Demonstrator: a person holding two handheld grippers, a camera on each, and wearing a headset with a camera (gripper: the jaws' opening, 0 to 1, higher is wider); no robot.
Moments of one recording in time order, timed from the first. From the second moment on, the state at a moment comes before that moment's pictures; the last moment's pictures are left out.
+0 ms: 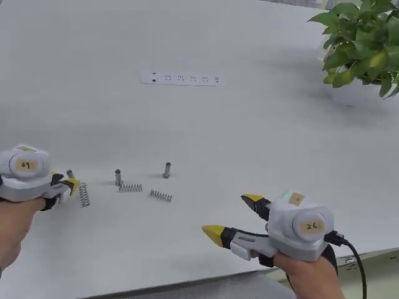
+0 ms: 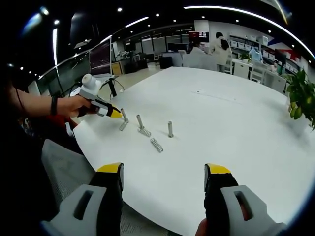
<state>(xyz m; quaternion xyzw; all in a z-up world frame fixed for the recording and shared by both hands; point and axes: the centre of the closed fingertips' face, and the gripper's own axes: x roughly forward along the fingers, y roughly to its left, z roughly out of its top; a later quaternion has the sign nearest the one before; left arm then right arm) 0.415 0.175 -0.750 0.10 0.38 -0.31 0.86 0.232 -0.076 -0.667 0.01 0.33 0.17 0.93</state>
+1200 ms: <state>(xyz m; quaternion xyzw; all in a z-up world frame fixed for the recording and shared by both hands) 0.392 0.153 -0.771 0.05 0.41 -0.31 0.86 0.221 -0.077 -0.669 0.01 0.34 0.17 0.93</state>
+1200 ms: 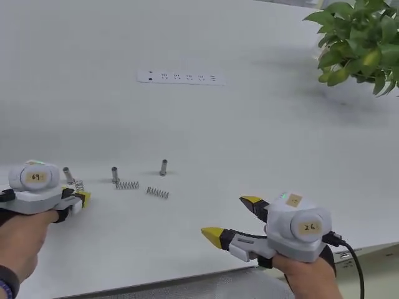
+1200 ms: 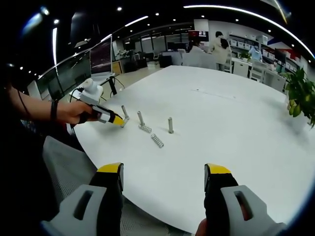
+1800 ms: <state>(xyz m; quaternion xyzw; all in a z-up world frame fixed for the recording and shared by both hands) 0.391 0.155 -0.784 0.09 0.40 -0.31 0.86 0.221 -0.072 -0.670 0.00 0.34 0.17 0.92</state>
